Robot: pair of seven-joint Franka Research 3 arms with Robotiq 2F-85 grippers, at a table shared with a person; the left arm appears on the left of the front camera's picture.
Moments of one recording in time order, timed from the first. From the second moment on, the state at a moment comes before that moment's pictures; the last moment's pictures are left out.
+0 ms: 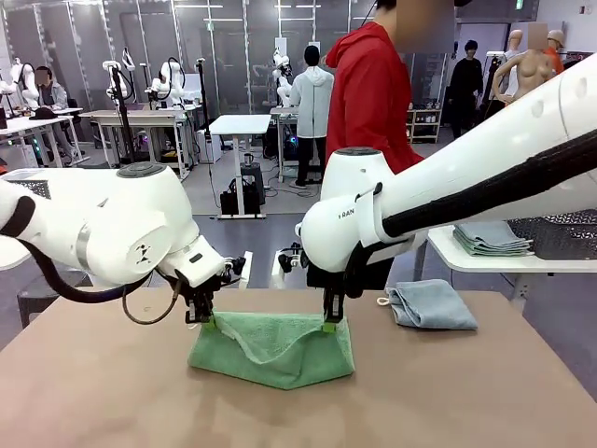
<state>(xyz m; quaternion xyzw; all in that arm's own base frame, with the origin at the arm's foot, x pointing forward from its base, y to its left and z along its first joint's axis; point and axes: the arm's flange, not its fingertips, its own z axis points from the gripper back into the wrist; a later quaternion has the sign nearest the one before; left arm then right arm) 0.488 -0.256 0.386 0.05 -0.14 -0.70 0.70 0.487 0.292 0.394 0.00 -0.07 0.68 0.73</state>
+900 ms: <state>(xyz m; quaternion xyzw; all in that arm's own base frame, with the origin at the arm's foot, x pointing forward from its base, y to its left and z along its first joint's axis) 0.566 -0.245 0.377 0.04 -0.13 -0.66 0.74 0.580 0.273 0.386 0.00 -0.05 0.64 0.76</state>
